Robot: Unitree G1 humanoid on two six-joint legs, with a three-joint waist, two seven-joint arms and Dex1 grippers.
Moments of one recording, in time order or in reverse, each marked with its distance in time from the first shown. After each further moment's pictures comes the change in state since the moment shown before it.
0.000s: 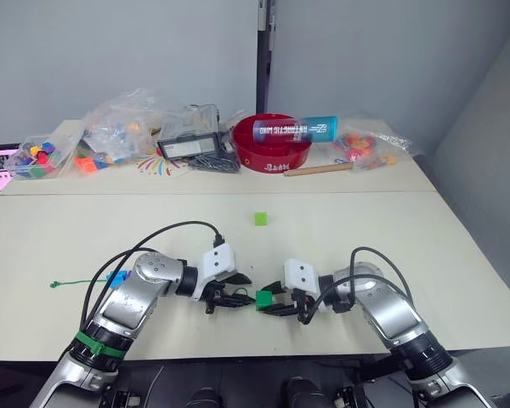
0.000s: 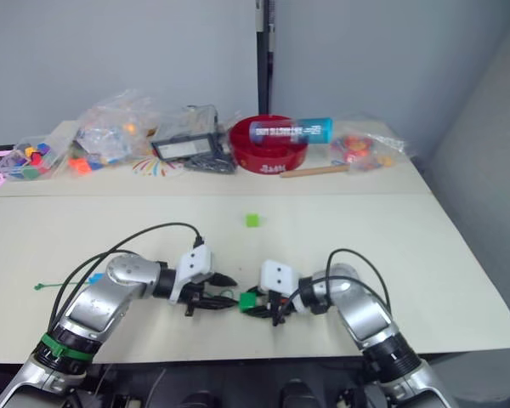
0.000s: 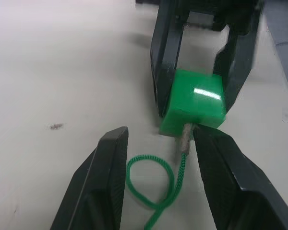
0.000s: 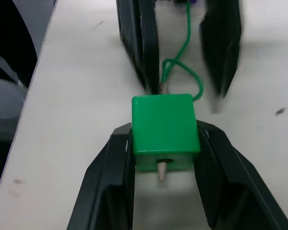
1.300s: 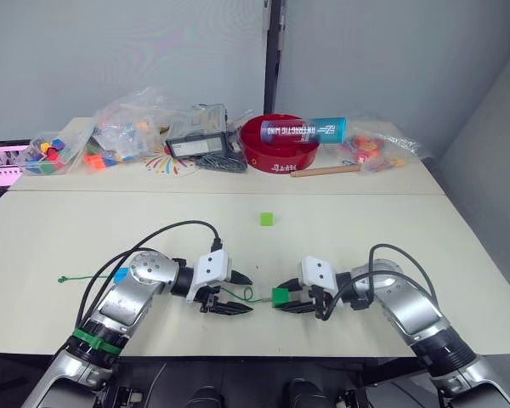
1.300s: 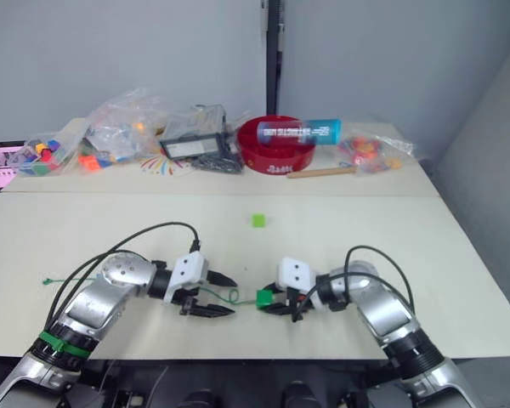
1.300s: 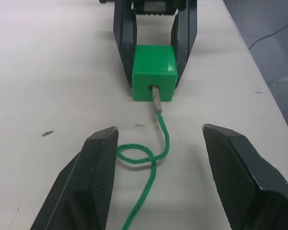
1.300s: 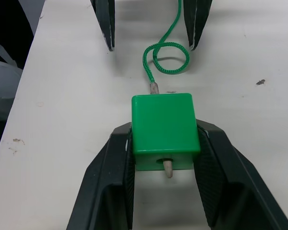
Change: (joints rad) left arm -0.006 0.048 -0.062 0.169 0.005 -0.272 -0.082; right arm 0.002 -0.132 -0.015 0.018 0.078 -0.039 -0.014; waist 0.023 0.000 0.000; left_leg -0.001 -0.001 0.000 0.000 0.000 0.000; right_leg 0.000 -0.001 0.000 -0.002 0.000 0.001
